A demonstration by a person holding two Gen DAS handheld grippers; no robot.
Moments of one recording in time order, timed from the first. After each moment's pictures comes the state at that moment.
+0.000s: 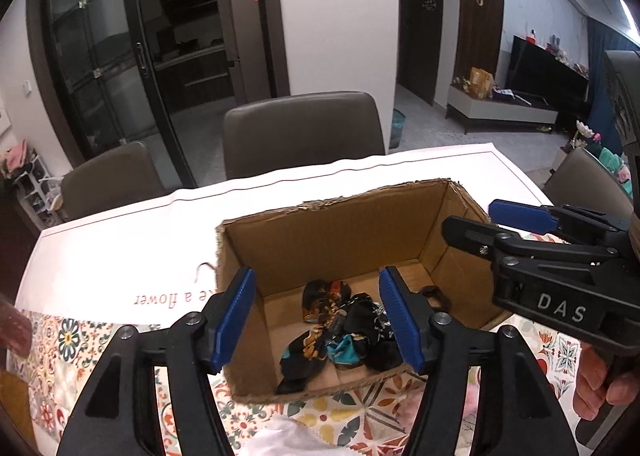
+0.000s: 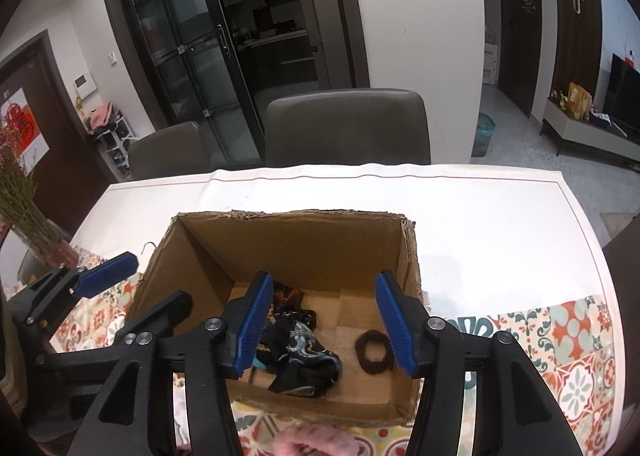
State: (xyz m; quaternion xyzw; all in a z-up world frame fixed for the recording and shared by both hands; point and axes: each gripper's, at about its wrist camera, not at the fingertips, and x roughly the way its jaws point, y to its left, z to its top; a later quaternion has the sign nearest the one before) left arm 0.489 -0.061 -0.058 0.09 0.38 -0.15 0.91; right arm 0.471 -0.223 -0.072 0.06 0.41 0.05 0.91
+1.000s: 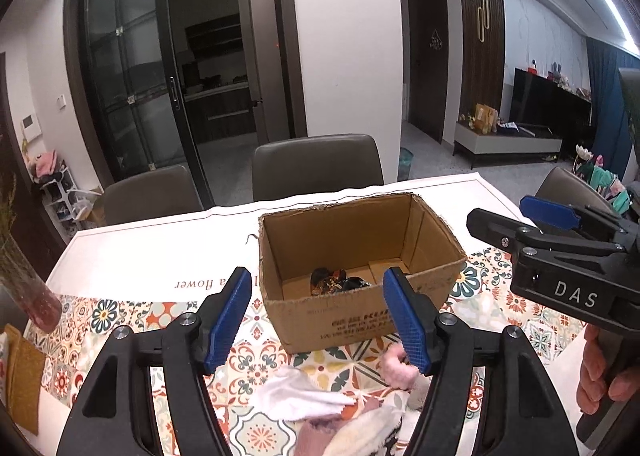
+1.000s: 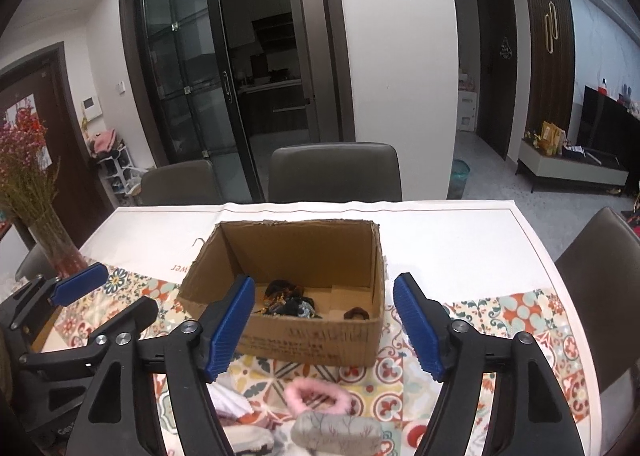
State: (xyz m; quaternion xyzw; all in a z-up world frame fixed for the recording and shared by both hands) left arm 0.368 -0.040 -0.012 0.08 0.30 -0.13 0.94; right arm 0.350 -0.221 -0.017 0.04 0.32 0.02 0.95
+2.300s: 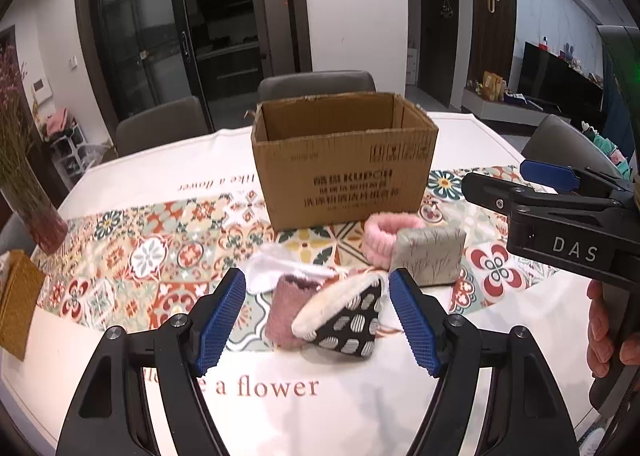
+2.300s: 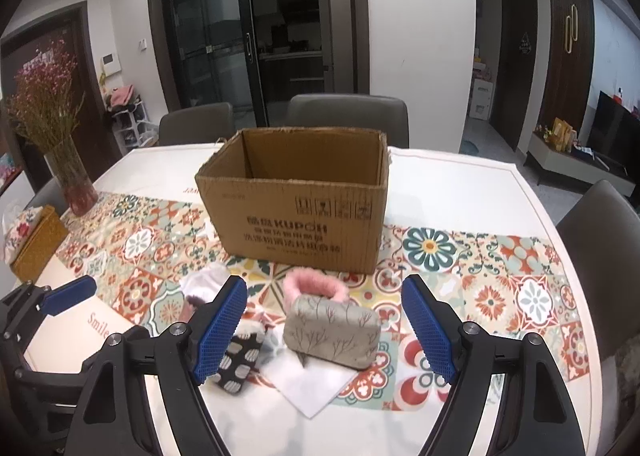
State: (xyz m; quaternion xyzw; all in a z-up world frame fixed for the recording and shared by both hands) left arm 0.258 -0.034 -0.090 0.08 0.37 -0.10 0.92; right arm 0.260 -0.218 -0.077 0.00 0.37 0.05 0.93
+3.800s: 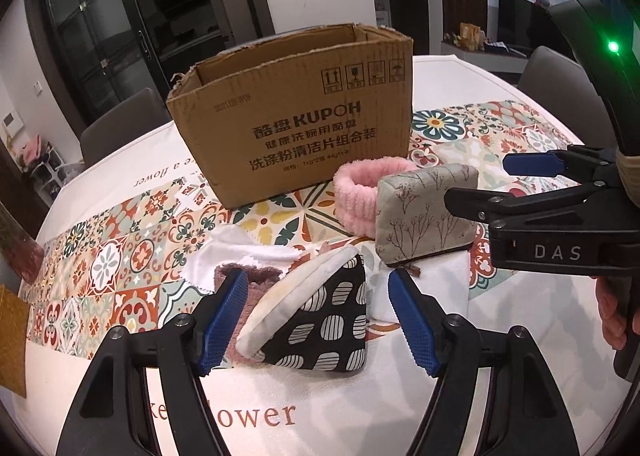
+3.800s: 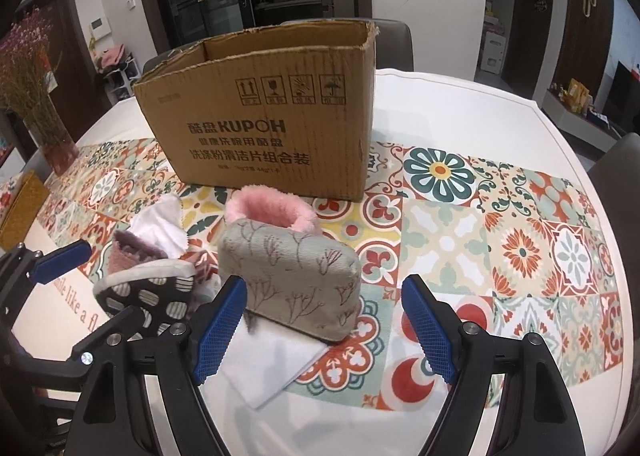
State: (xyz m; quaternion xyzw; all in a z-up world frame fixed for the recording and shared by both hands) left arm 0.294 -0.083 -0.165 0.15 0.40 -0.13 0.89; right arm 0.300 -0.251 -0.177 0.00 0.45 0.07 0.89
